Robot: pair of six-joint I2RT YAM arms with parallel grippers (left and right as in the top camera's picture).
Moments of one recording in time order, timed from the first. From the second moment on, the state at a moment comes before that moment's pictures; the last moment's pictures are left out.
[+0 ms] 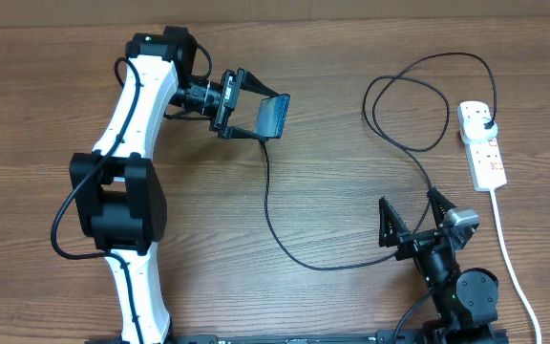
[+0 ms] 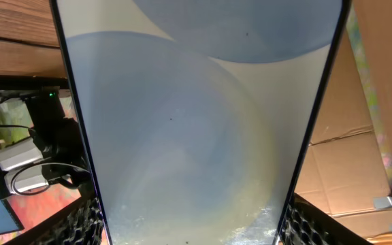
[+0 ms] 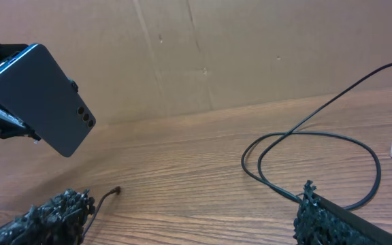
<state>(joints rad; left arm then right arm) -0.12 2.22 1.99 -1.44 1.22 -1.11 0.18 0.01 0.02 -0.03 -0.08 0.25</state>
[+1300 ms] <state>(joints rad) -0.12 2.22 1.99 -1.43 1.11 -1.09 0.18 0.42 0.38 -0.23 -0.29 0.48</state>
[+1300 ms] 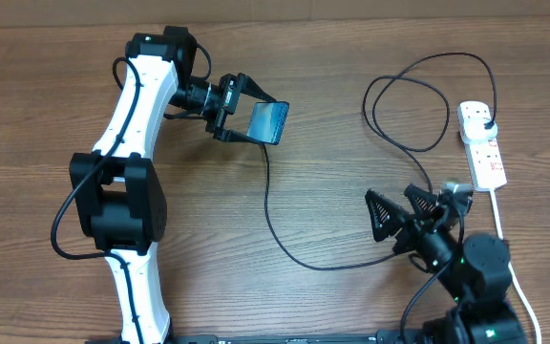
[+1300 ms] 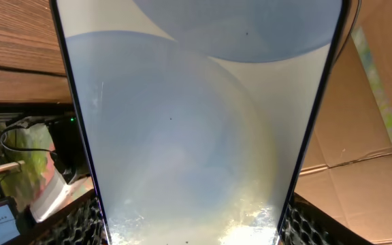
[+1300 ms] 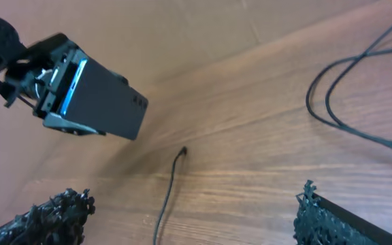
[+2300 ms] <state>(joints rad) -0.29 2.22 2.00 -1.42 0.51 -1.23 0.27 1.30 0.84 -0.33 -0.60 0.63</state>
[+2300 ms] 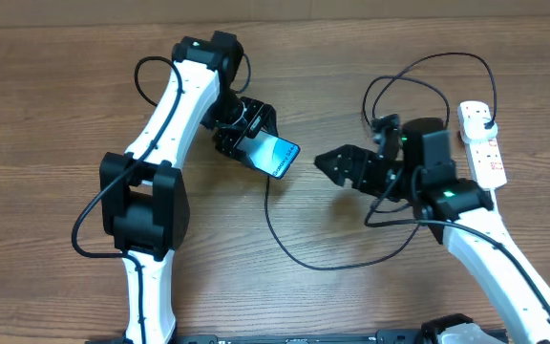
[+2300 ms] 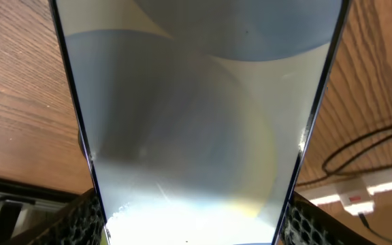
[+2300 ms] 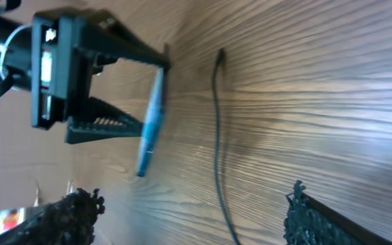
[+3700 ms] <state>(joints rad) -0.43 2.22 2.00 -1.40 0.57 -1.27 0.42 1.50 0.84 -0.14 -0.43 1.03</state>
